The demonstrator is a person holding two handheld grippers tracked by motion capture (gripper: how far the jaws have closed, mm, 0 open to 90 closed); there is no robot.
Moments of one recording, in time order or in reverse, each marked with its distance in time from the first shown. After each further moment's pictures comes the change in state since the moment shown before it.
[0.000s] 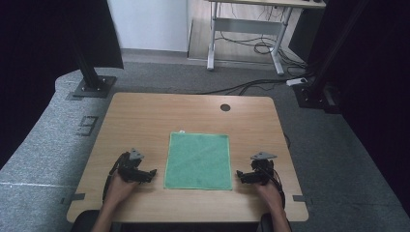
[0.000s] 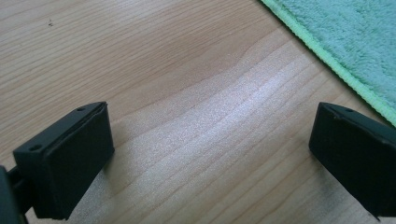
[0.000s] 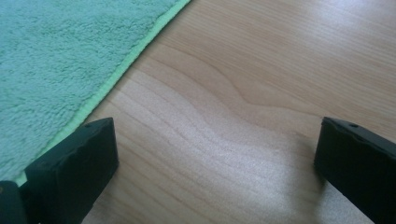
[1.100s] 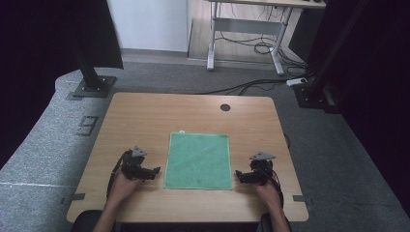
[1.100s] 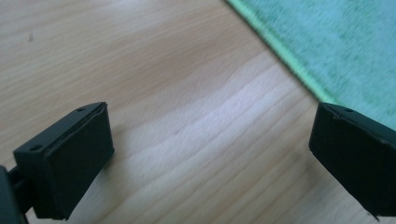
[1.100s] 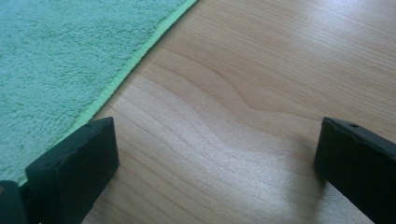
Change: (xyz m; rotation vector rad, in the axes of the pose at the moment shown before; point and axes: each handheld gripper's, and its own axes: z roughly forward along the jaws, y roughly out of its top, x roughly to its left) left arm -0.006 0.015 0.007 -0.024 -0.040 -0.023; right arm 0.004 0.001 0.001 -0.008 -0.005 0.001
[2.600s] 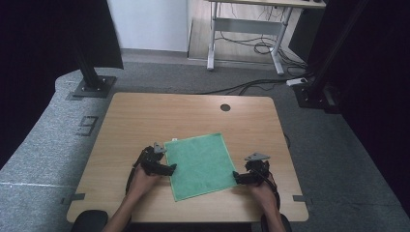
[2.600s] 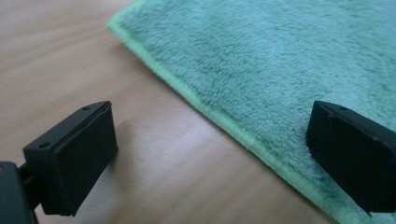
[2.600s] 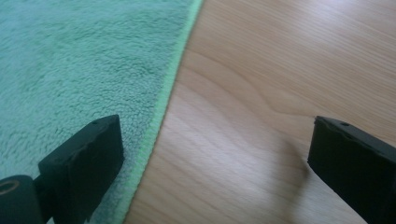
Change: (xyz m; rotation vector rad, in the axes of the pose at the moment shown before) left arm -0.041 0.028 0.034 0.029 0.019 0.044; right arm 0.015 0.007 -0.003 0.038 -0.040 -0.020
